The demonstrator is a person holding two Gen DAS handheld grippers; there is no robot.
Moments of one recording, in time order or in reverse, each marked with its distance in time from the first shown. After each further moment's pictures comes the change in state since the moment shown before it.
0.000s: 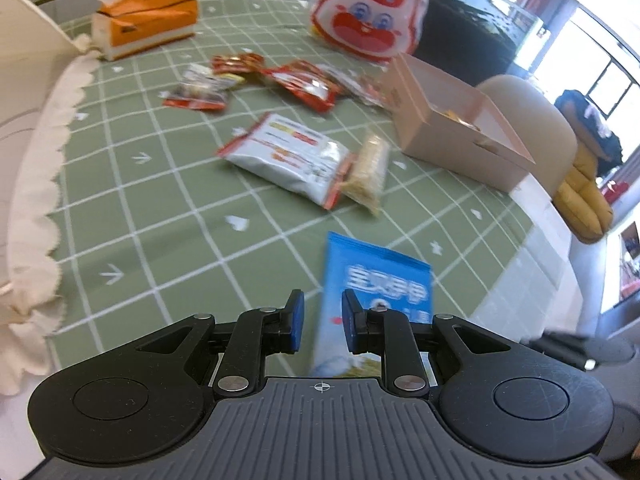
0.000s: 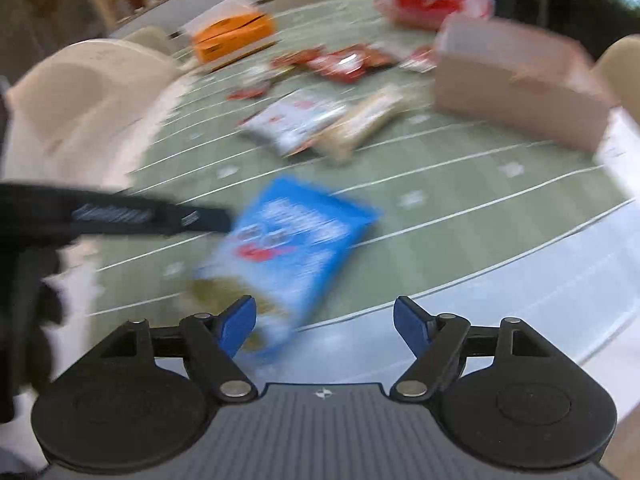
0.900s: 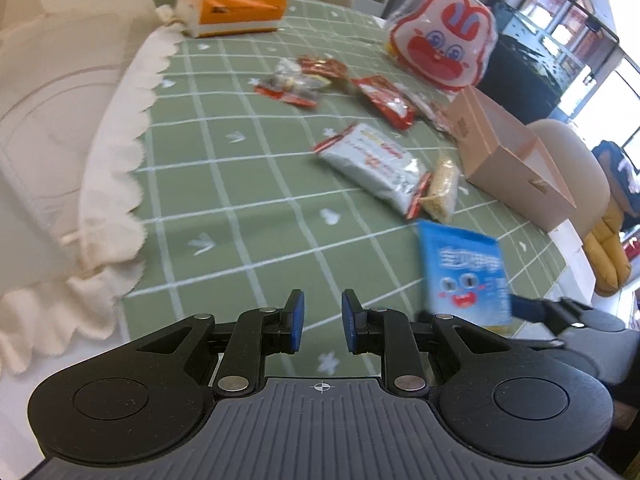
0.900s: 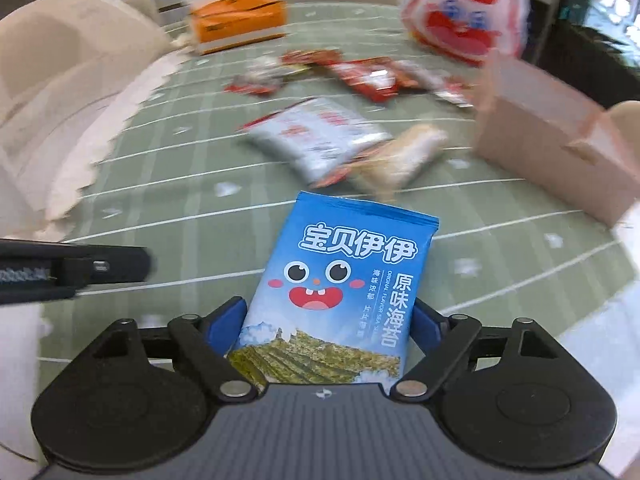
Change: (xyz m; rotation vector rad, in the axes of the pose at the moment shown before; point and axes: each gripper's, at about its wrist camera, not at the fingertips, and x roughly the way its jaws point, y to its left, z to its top) left arm -0.012 0.048 -0.010 -0.145 -0.035 0.046; right arm 0.040 0.027 0.034 -0.117 -0.081 -0.268
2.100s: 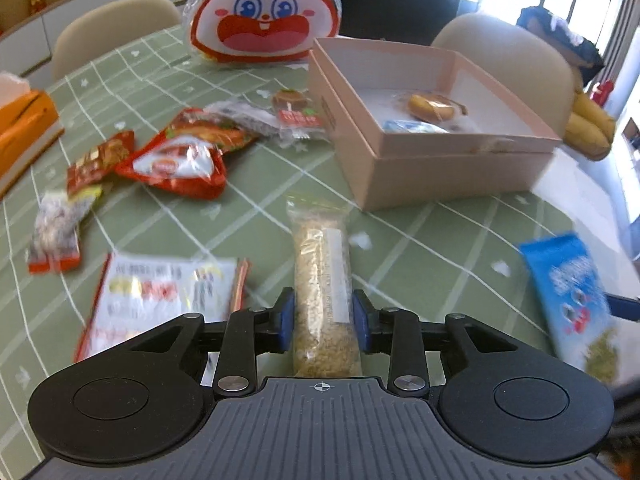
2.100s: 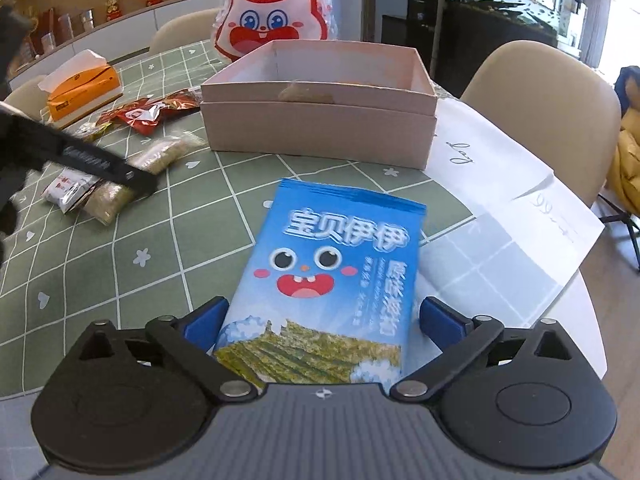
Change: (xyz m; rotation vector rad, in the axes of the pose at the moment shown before) left arm 0.125 -0.137 0.069 0.483 0.057 -0.039; right arm 0.002 -0.166 -0.049 0.226 -0.089 -0.110
